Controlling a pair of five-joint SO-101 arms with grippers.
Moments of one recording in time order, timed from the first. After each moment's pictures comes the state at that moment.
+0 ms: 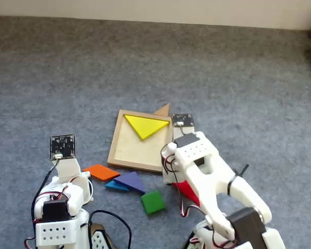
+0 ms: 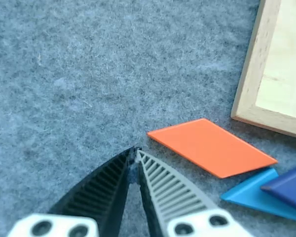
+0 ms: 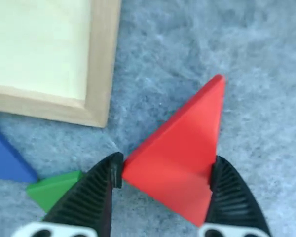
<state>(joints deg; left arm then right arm) -11.8 -101.2 96.0 74.9 7.2 -31.4 -15.2 48.2 67.0 -18.6</state>
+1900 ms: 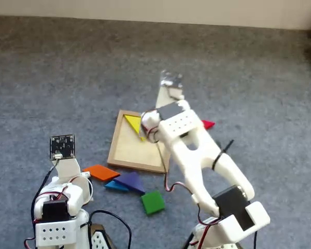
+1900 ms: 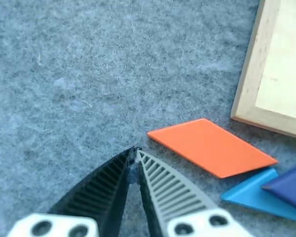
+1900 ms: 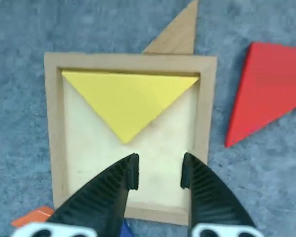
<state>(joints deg) -11.8 -101.2 96.0 74.9 7.2 -32.4 -1.0 16.7 62.8 -32.0</state>
